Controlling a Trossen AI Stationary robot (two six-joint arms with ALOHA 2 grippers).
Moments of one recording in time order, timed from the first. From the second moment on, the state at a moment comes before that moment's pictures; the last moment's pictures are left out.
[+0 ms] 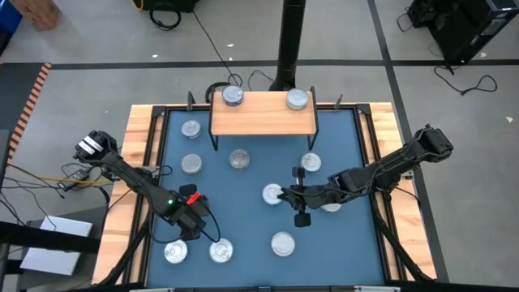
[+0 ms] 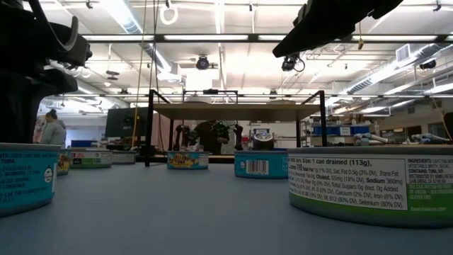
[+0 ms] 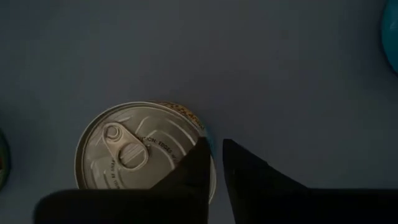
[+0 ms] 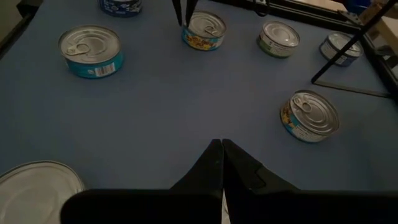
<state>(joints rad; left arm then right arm) -0.63 1.41 0.80 -0.79 -0.23 -0.74 0.37 1.44 0.91 -0.13 0.38 0.06</state>
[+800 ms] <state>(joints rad) -0.63 1.41 0.80 -0.83 -0.25 -0.76 0.37 1.44 0.91 -0.13 0.40 0.03</state>
